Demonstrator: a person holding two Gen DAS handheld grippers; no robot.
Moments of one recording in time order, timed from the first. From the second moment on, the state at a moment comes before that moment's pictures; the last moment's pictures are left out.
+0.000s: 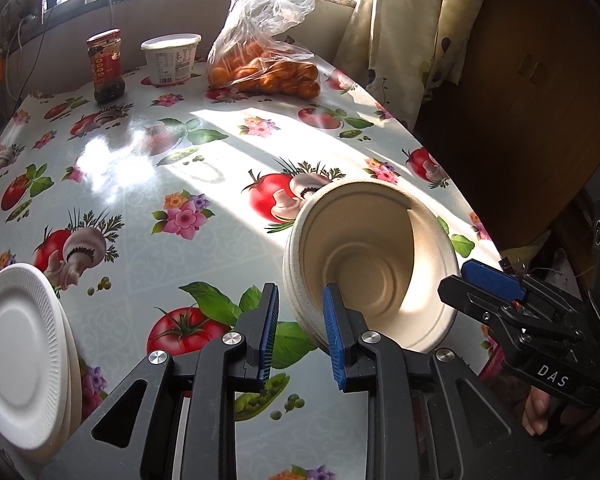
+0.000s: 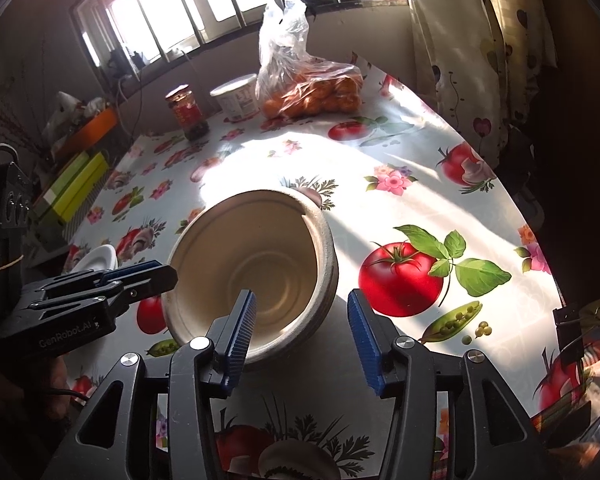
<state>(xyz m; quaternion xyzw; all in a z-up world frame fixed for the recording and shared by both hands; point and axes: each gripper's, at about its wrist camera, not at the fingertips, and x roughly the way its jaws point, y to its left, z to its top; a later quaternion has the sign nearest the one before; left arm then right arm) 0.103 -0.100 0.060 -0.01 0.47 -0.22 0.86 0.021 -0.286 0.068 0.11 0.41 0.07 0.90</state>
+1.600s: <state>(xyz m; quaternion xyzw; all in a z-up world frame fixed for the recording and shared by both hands) 0.143 -0.071 0.044 -0.06 0.46 -0.25 0.85 0.046 -0.313 0.063 0.16 0.41 0.10 0.89</state>
